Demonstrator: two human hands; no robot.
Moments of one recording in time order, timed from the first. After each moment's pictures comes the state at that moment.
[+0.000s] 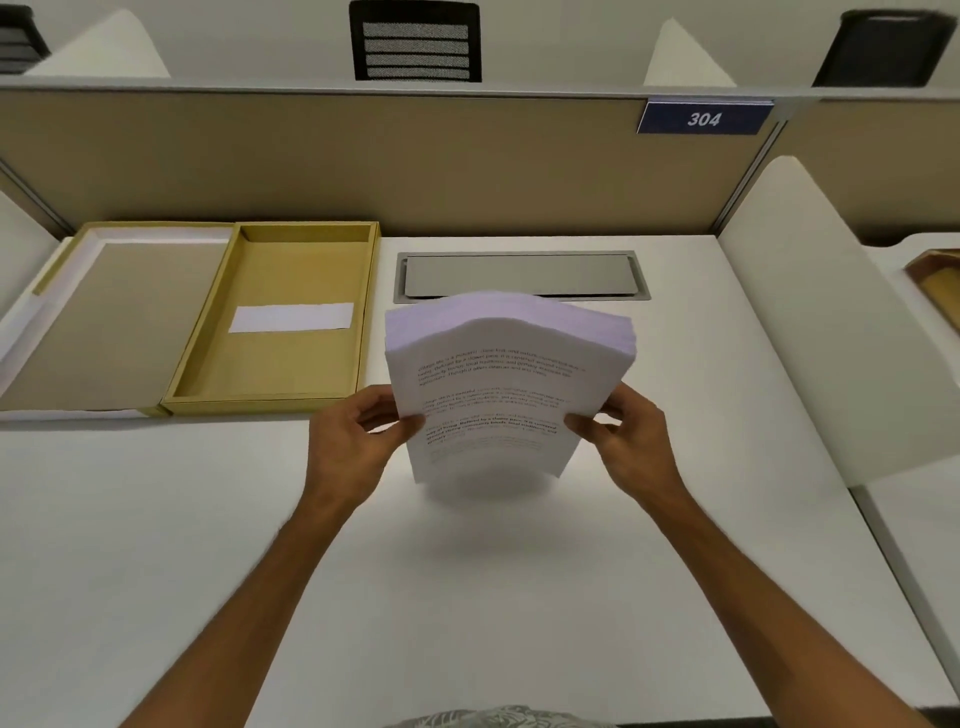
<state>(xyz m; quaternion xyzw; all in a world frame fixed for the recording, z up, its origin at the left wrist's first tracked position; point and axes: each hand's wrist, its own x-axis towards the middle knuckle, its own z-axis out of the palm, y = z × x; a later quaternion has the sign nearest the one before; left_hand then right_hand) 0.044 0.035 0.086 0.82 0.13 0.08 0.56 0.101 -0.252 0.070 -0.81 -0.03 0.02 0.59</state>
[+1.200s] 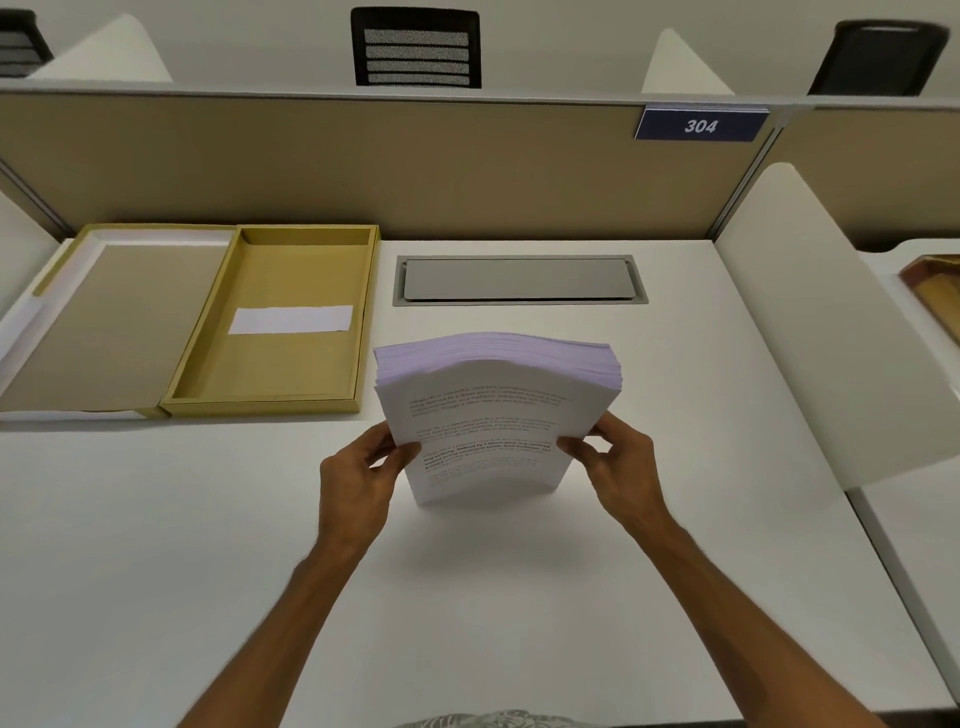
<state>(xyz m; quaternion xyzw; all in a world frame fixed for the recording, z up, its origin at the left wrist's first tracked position) 0.017 0.019 0.060 0.82 0.19 0.09 0.54 0.082 -0.250 0.051 -0.84 -0.03 0.01 0.55</state>
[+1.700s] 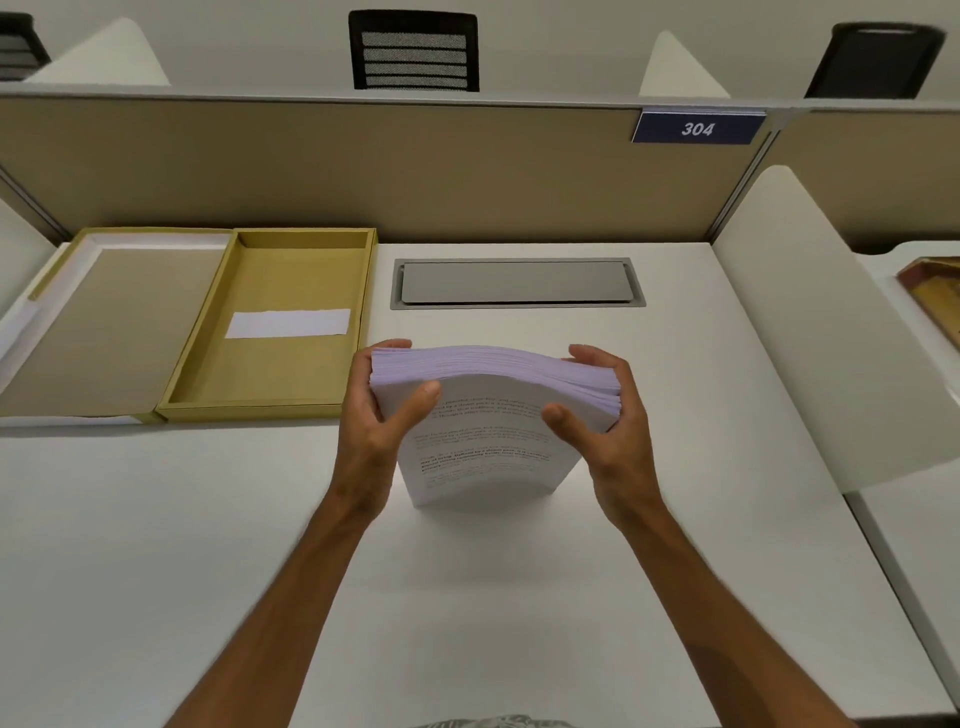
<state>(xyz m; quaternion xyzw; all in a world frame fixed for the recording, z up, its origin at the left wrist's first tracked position) 0.048 0.001 0.120 0.68 0.06 0.11 0.72 0.077 -0.220 0.114 -0.70 -0.07 -0.01 0.71</state>
